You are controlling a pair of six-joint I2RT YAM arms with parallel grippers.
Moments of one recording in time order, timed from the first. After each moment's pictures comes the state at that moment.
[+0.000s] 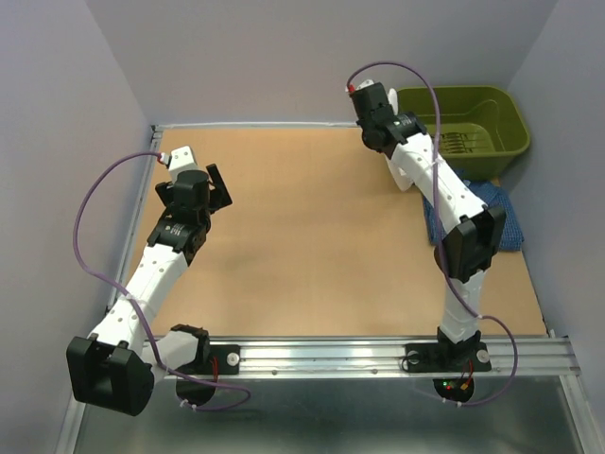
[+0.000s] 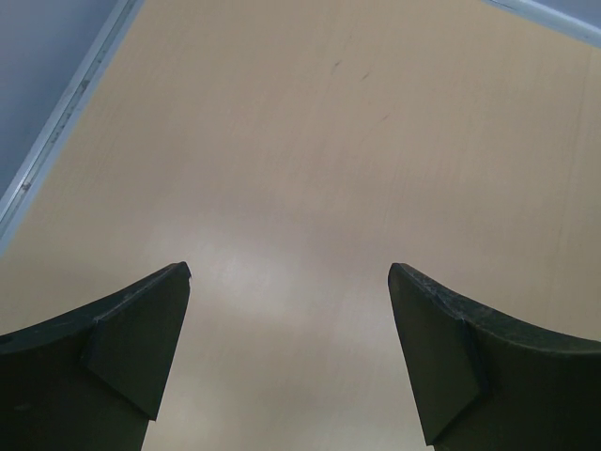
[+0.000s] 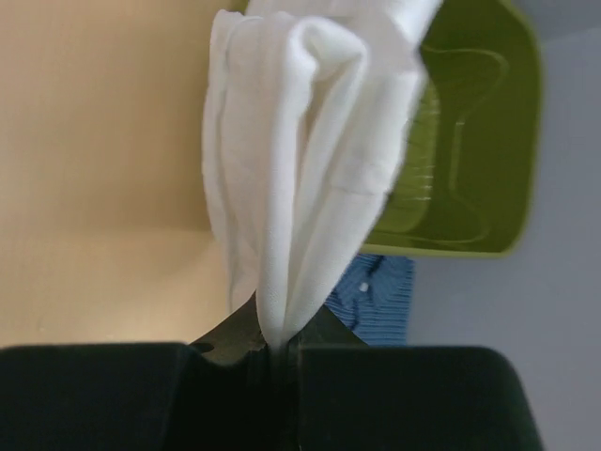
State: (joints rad) left arm -0.25 1.06 0.89 -0.31 -0.46 -0.38; right arm 0.45 1.98 2.09 -0.91 0.61 -0.20
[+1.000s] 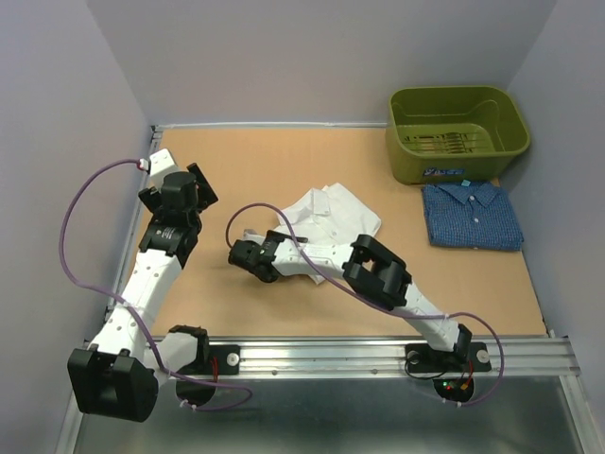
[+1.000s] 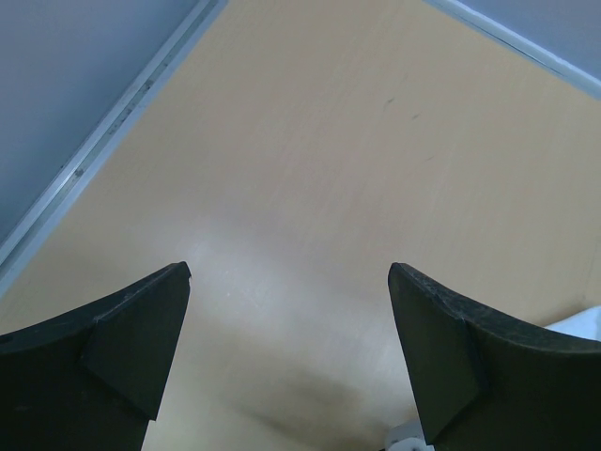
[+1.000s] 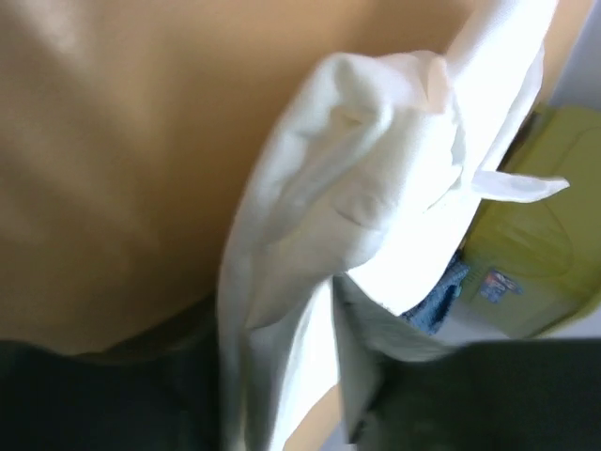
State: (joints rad) left arm -0.17 1.02 0.88 -0.31 -0.51 -0.43; right arm 1.16 2.38 1.88 -0.90 0.87 -0.14
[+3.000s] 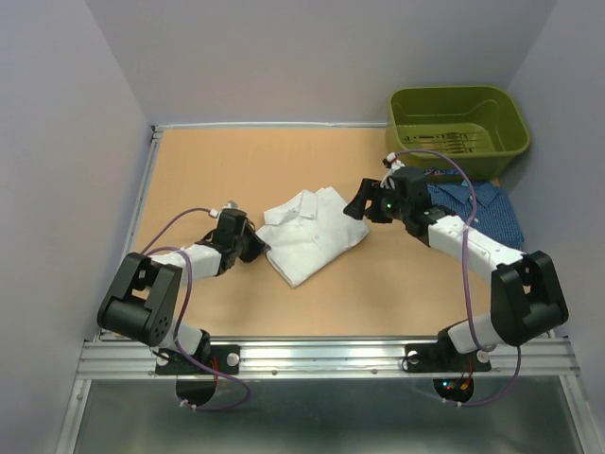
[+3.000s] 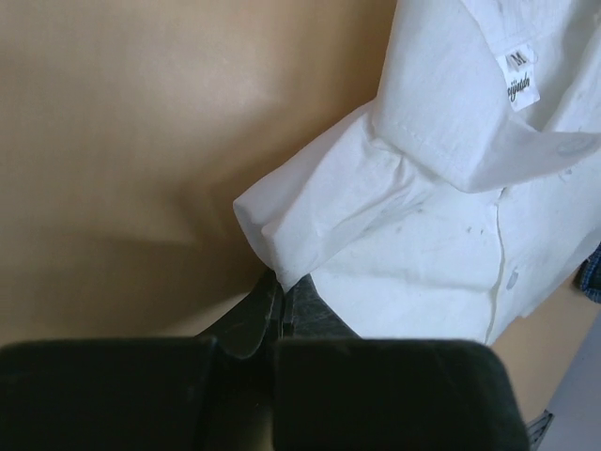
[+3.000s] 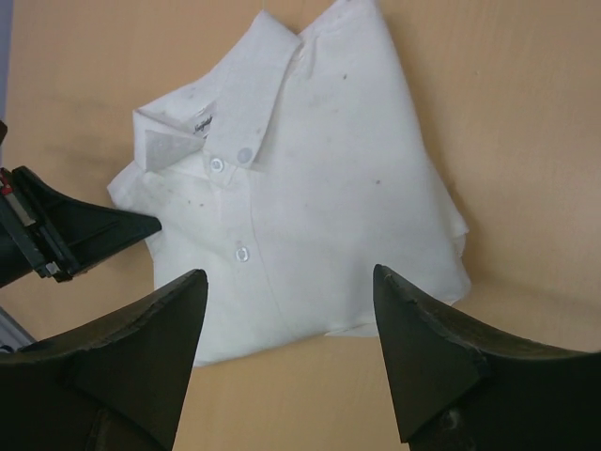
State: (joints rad) left arm -0.40 1.46 0.54 0.11 0.06 -0.97; right arm 0.41 1.42 0.90 -0.06 -0.25 0.50
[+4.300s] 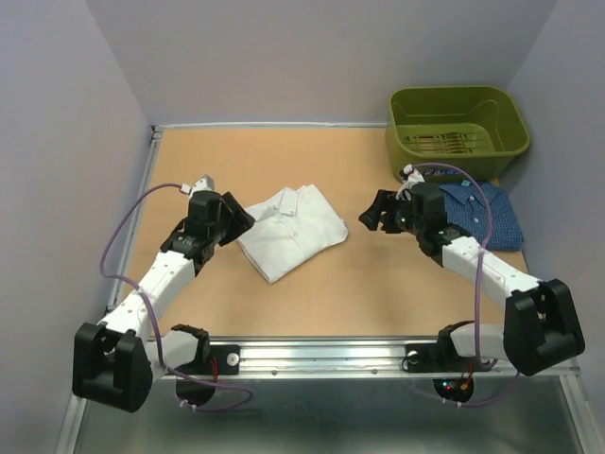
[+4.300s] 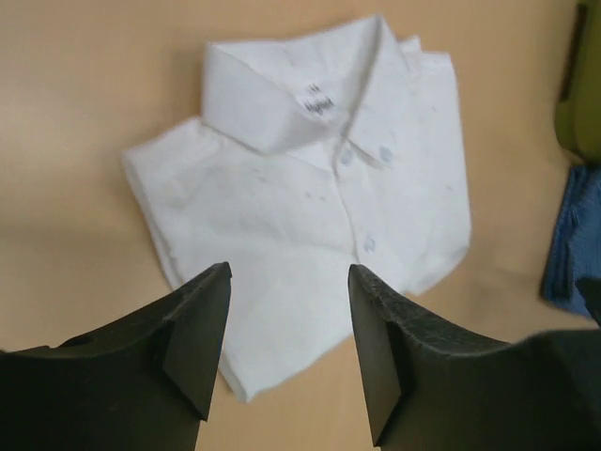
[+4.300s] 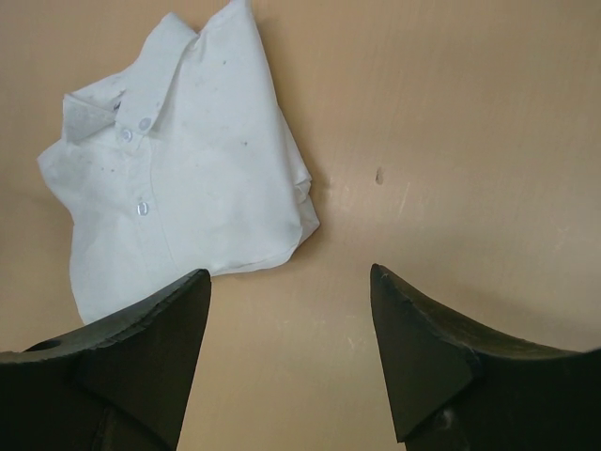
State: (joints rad) left arm -0.26 1.10 0.71 -0.29 -0.02 -0.76; right arm 0.33 1.28 0.71 0.06 -0.25 0.45
